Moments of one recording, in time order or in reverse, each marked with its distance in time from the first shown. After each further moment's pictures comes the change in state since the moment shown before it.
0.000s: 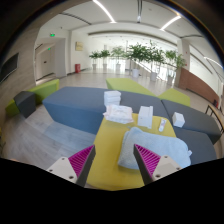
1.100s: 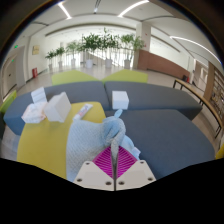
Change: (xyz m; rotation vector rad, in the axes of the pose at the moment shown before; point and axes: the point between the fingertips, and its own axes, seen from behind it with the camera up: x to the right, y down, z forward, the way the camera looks) arm 0.327 0.079 0.052 -0.092 0.377 0.242
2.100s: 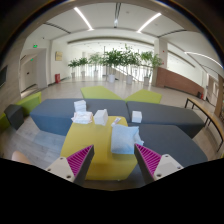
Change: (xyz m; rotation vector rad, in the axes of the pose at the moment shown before) arm -0.059 -0.009 -0.300 0.149 -0.196 -0.106
